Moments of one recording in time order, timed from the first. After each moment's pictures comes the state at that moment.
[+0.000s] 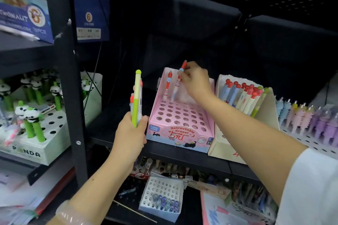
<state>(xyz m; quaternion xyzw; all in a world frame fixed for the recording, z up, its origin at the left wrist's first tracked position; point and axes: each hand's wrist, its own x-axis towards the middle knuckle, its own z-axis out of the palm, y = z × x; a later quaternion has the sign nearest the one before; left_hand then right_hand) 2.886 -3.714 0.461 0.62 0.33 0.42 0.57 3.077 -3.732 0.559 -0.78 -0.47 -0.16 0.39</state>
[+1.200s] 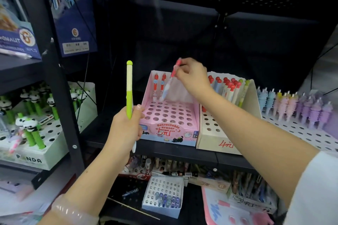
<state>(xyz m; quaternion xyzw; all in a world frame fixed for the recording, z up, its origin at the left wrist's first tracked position) 2.884 -3.738 0.499 0.61 0.29 0.43 0.60 3.061 -3.781 0.585 -0.72 -0.45 -0.06 0.53</state>
